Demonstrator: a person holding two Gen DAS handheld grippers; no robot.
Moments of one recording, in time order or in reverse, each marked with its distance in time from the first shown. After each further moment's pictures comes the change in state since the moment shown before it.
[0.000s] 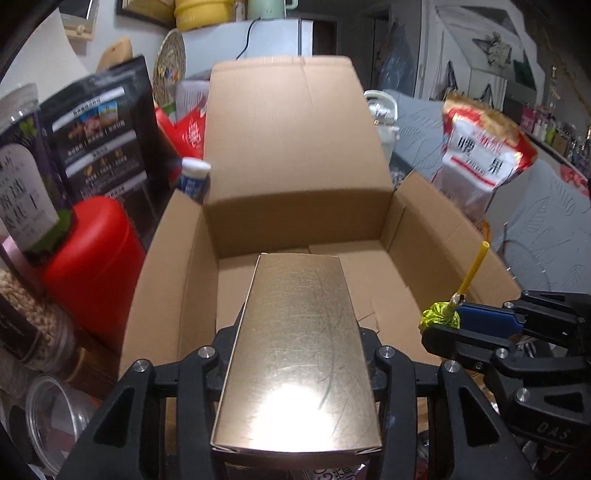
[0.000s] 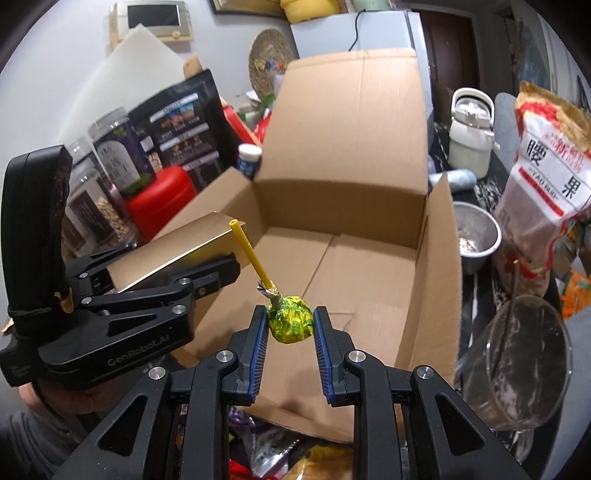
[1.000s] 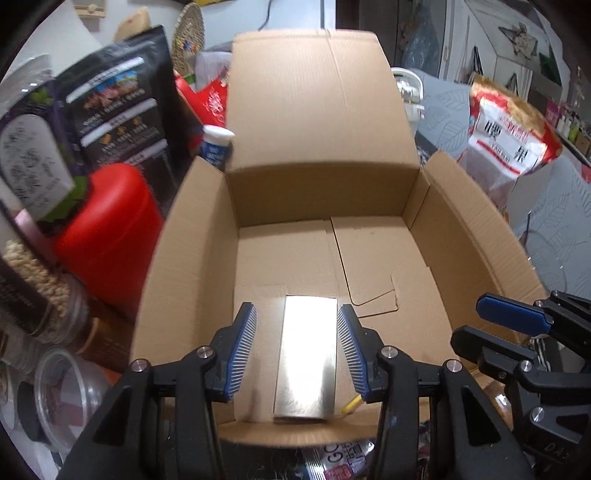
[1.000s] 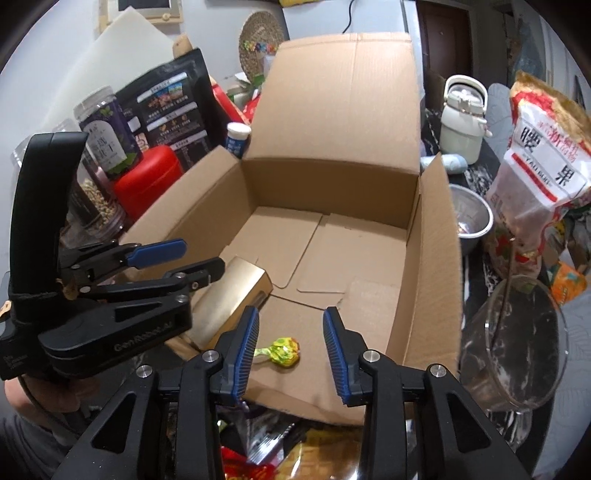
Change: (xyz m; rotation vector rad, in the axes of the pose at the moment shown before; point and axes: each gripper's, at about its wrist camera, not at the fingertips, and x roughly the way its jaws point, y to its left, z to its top) left arm -0.005 0.009 -0.002 -0.052 0.087 0.066; right arm -0.012 0.002 -0.005 0.003 0.030 -0.058
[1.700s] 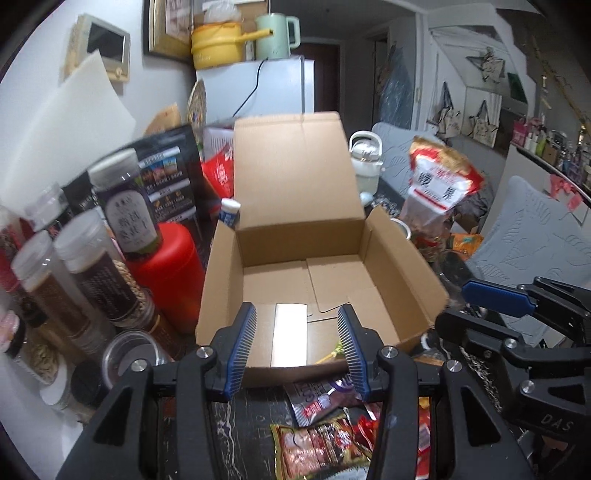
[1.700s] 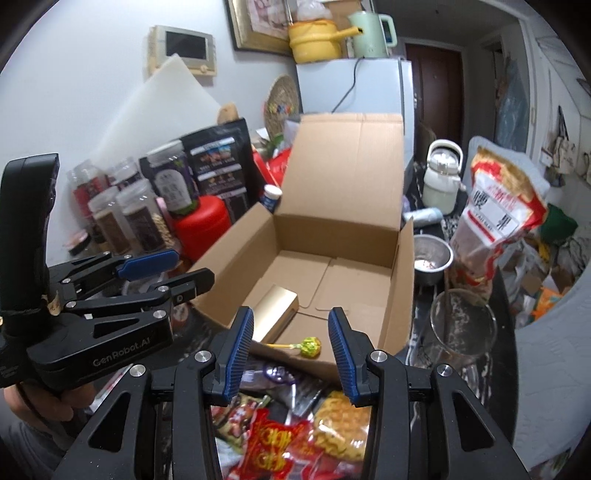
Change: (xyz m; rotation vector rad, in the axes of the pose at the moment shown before) left arm -0.140 -0.013 -0.030 0.053 -0.207 -0.042; right arm -0.113 0.053 -0.019 -0.047 -0.176 -0.032
